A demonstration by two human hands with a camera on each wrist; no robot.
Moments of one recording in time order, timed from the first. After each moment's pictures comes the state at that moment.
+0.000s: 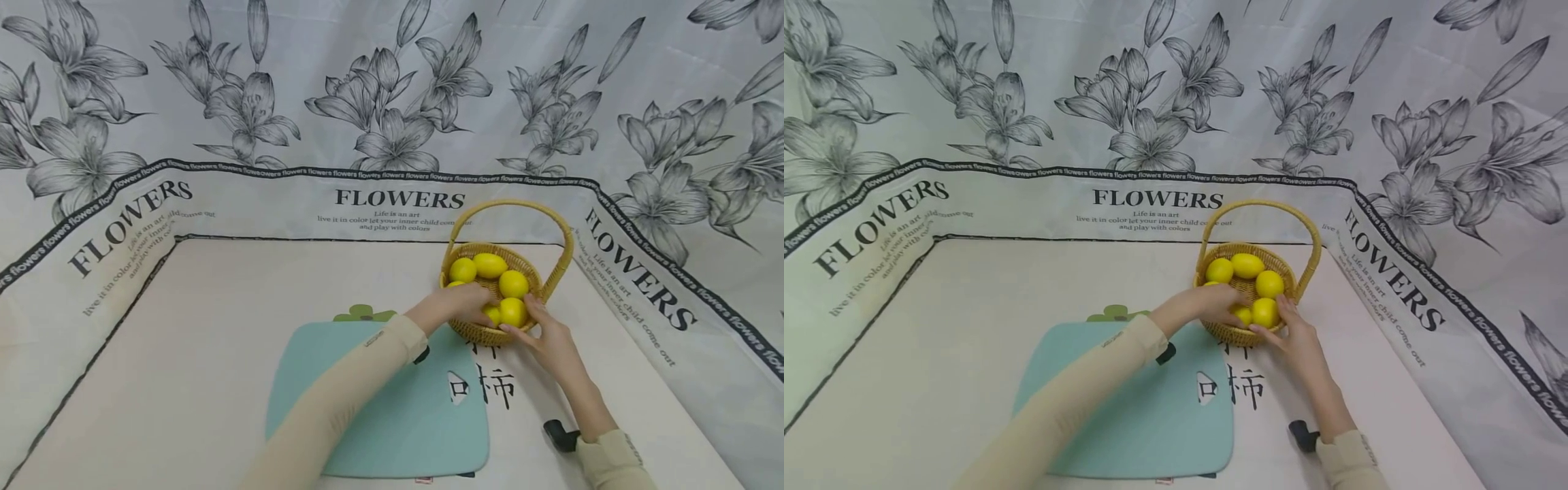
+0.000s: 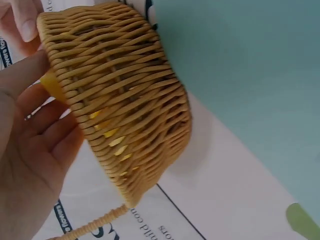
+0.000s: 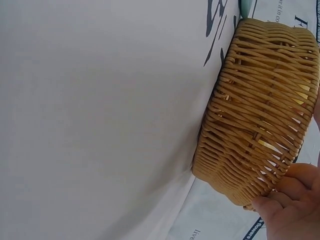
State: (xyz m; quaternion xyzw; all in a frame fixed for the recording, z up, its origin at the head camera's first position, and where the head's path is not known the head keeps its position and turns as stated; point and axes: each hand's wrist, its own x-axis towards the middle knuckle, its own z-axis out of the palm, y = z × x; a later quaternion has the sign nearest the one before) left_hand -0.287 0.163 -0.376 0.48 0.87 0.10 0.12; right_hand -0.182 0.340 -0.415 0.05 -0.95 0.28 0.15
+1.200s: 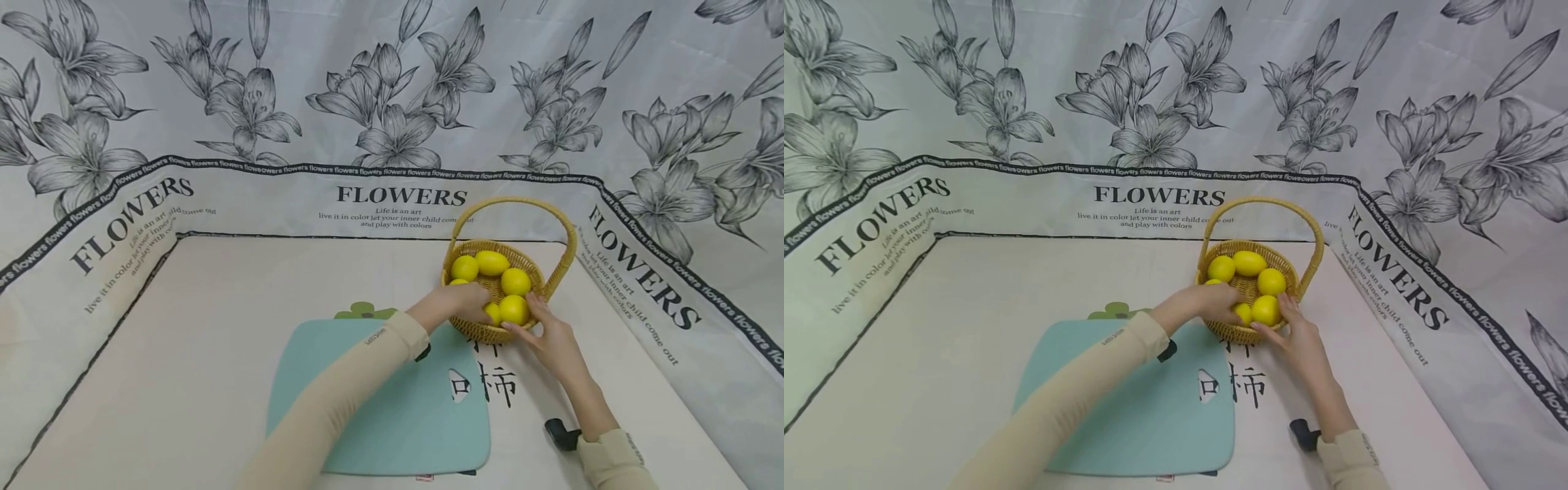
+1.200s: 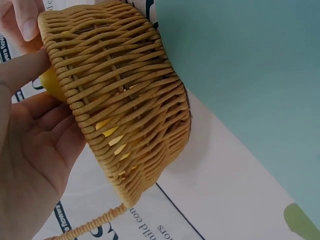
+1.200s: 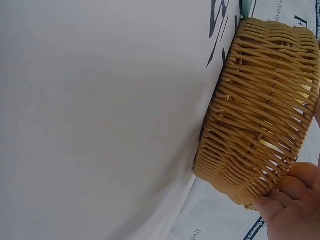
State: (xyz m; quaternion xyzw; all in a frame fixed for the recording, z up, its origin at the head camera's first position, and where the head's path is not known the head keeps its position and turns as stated) left_hand -0.285 0.161 -0.372 0.44 0.88 0.07 0.15; right_hand -0.180 0.337 -0.415 0.05 -0.95 0.27 0.15
